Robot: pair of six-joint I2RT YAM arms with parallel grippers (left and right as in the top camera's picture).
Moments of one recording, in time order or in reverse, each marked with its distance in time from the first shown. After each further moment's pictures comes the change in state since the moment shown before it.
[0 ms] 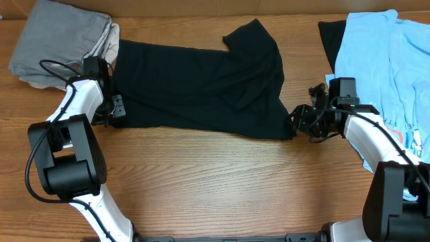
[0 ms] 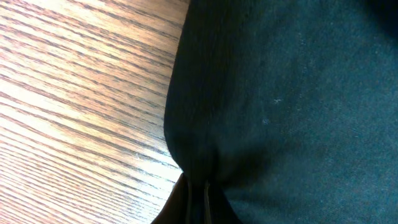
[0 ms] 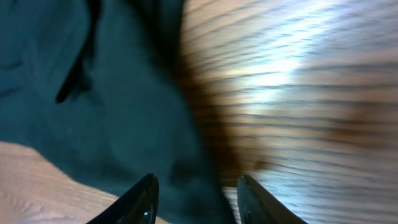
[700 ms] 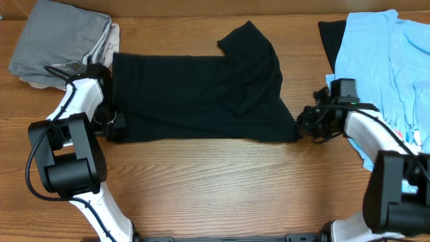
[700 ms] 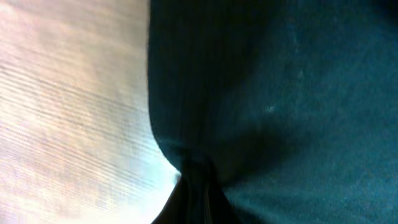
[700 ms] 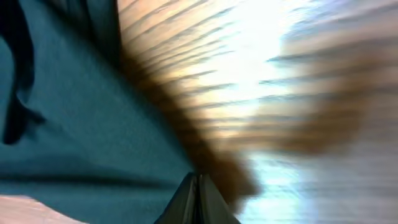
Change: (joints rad) left arm 0.000 0.013 0.022 -0.251 -0.004 -0.012; right arm -0.047 0.057 0.014 -0.030 0.072 0.040
